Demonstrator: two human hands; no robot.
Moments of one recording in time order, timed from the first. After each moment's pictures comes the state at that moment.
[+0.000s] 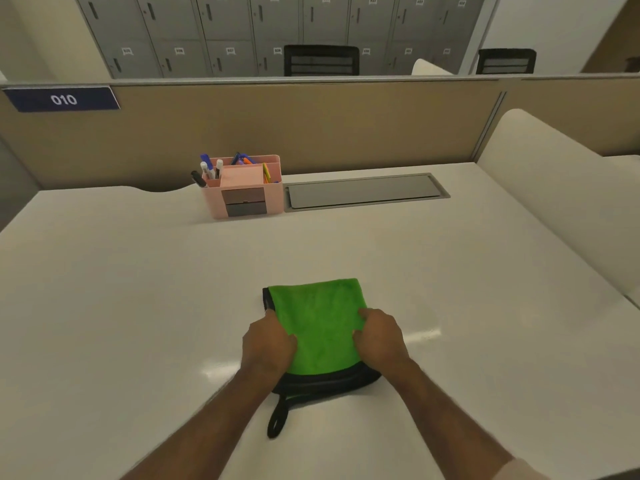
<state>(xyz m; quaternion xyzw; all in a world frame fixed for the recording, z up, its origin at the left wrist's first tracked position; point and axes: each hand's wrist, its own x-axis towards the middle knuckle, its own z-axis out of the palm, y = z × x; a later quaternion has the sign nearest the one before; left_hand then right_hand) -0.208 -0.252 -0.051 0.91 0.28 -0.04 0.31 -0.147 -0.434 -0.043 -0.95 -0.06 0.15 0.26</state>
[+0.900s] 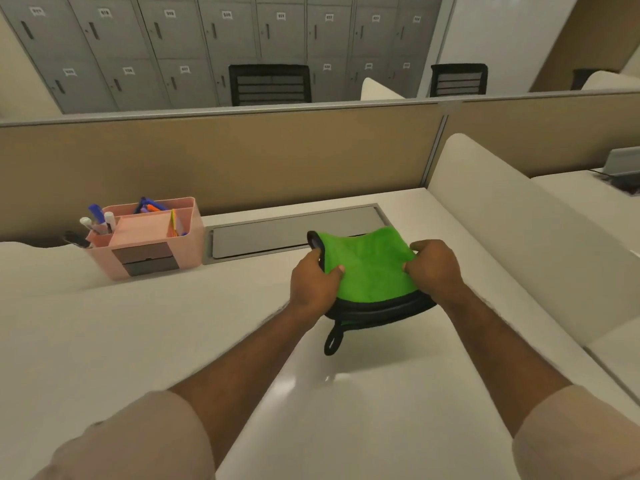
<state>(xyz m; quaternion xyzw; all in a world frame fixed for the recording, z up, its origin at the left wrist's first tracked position) 0.049 -0.410 0.023 0.81 0.15 0.09 0.56 0.116 -0.604 0.042 -0.95 0.05 -0.03 0.32</state>
